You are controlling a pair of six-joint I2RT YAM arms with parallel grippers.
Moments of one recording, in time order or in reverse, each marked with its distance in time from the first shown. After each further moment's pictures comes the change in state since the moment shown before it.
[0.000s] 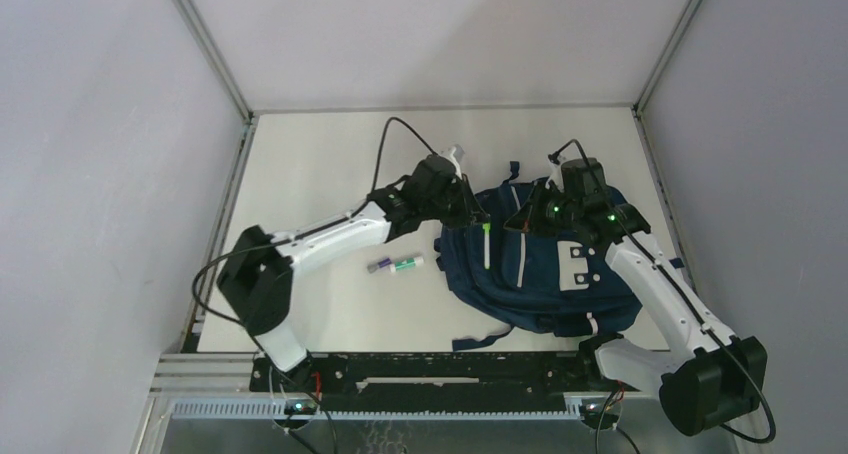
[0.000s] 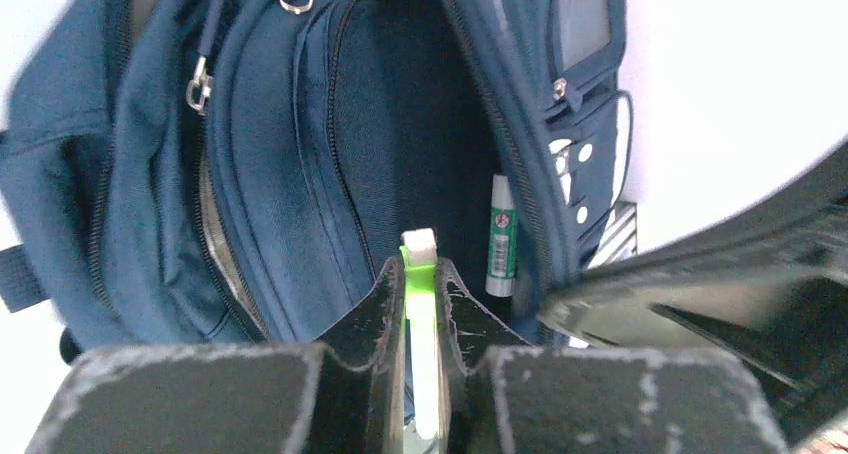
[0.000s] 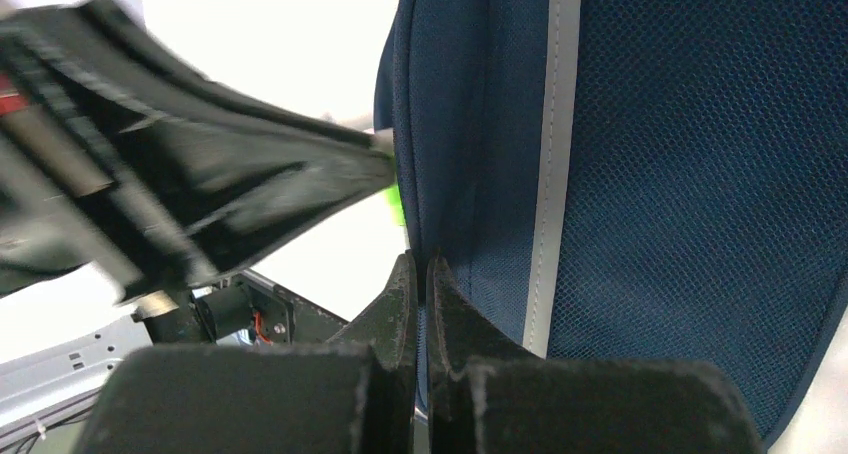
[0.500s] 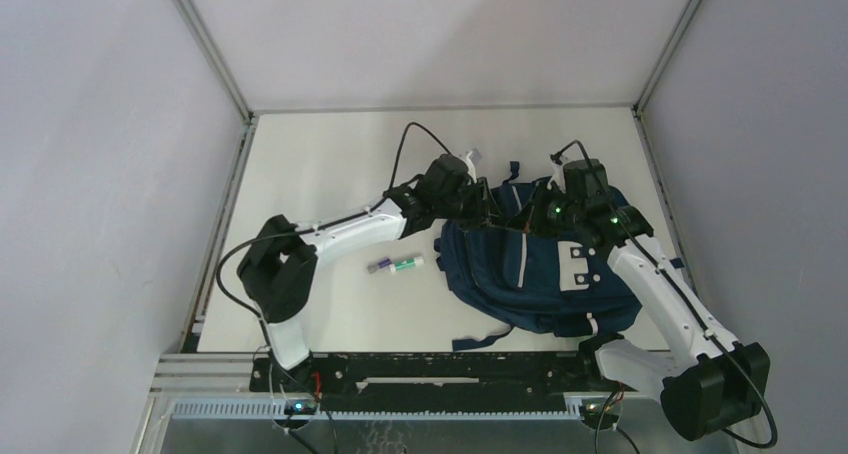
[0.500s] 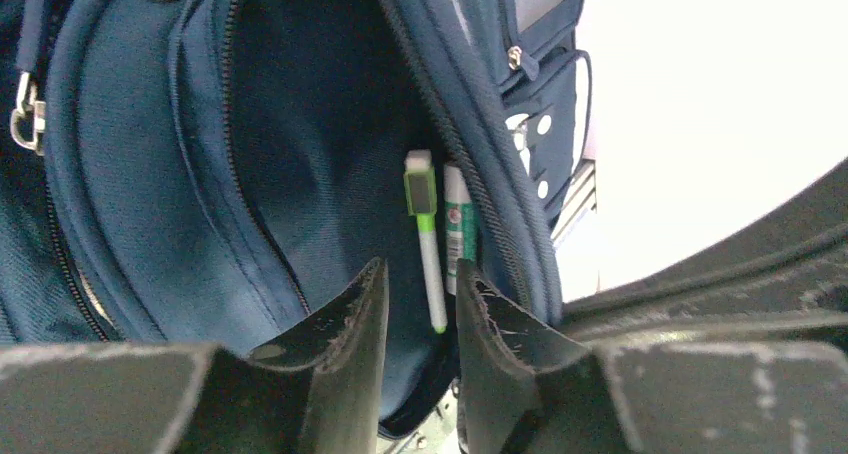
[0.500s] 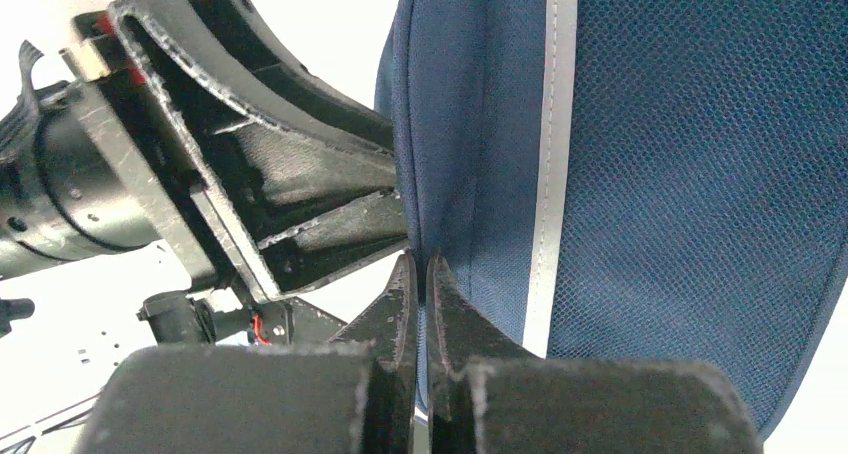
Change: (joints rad) left arm -0.006 0.153 0.061 0.088 0.172 -0.058; right arm 0.001 -0.027 0.000 -0.011 0.012 0.000
